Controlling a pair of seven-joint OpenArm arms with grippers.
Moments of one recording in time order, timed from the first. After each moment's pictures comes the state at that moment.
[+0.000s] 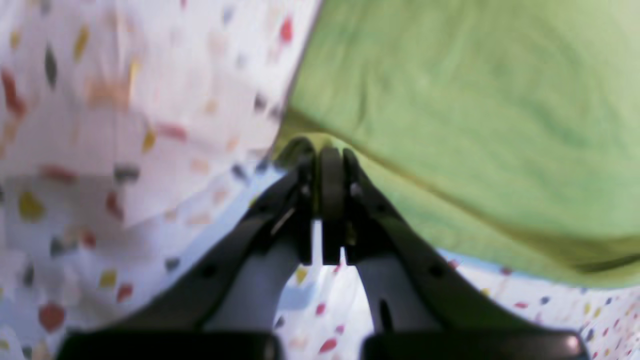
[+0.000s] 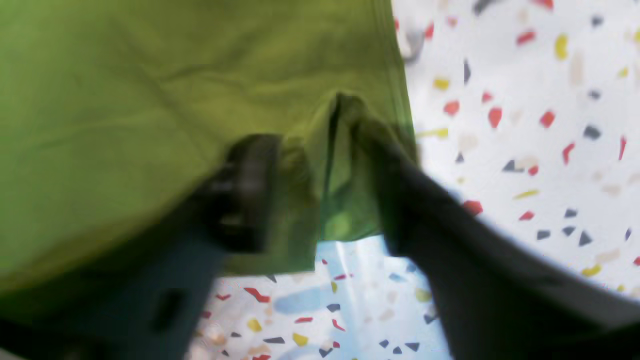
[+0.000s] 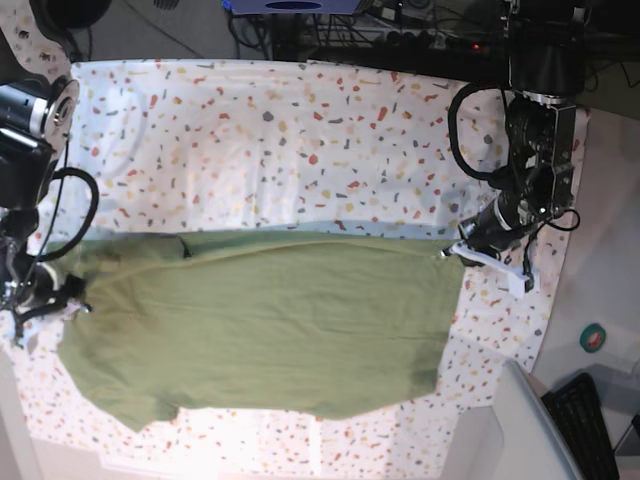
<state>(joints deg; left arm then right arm) -2.3 -17.3 -2.8 71.8 -35.7 2.6 35.4 24.9 14.8 22.3 49.0 6.7 12.0 -49.1</state>
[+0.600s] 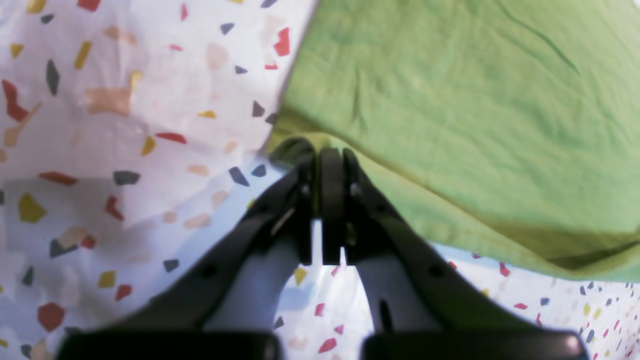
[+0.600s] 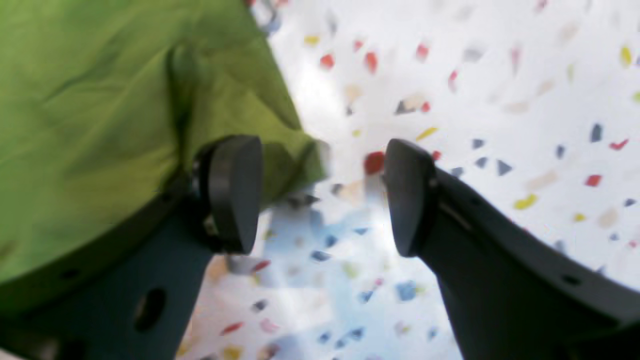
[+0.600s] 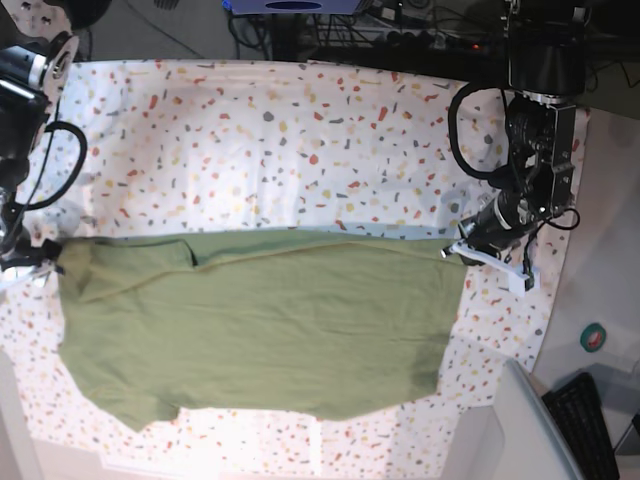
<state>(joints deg) -2.1 -17.2 -2.8 71.7 -35.7 2.7 35.2 15.7 17.2 24.1 51.2 9.6 6.7 -38.6</state>
